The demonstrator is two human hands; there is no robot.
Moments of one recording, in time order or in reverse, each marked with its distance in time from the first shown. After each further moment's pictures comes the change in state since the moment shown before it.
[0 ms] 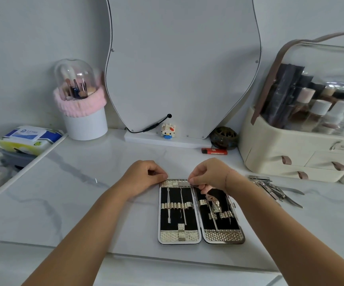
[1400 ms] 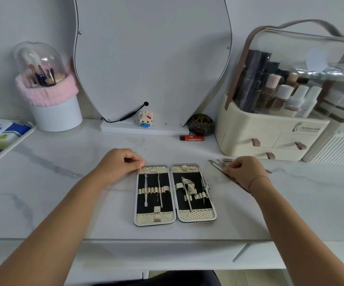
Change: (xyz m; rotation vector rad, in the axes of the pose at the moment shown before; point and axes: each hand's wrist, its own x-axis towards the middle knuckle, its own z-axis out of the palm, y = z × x) left_hand 0.000 -0.004 0.003 -0.077 0.036 -0.016; right_hand -0.062 0.086 -0.052 -0.204 0.600 0.224
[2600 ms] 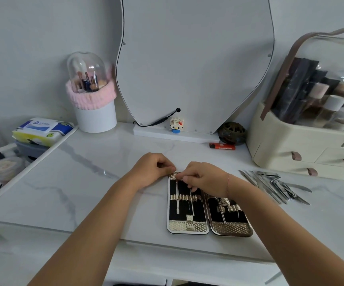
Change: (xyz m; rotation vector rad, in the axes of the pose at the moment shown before) left_hand -0.005 0.011 -0.004 0.046 -0.036 -0.005; right_hand -0.017 -0.119 0.073 -0.040 -0.655 -0.662
